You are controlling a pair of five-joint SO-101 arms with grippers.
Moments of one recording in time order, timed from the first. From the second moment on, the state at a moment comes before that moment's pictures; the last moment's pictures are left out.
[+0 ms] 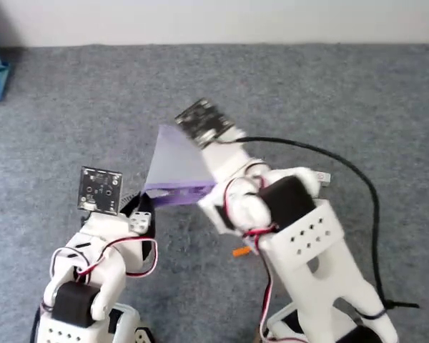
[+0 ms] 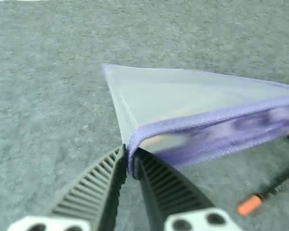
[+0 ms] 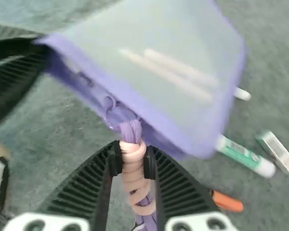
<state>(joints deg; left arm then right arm) 8.7 -84.4 67.3 66.6 11.2 -33.1 -29.7 8.4 92.0 5.9</state>
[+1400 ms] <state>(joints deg) 6.6 -83.9 79.8 53.0 7.8 -23.3 -37.1 8.4 95.0 14.0</state>
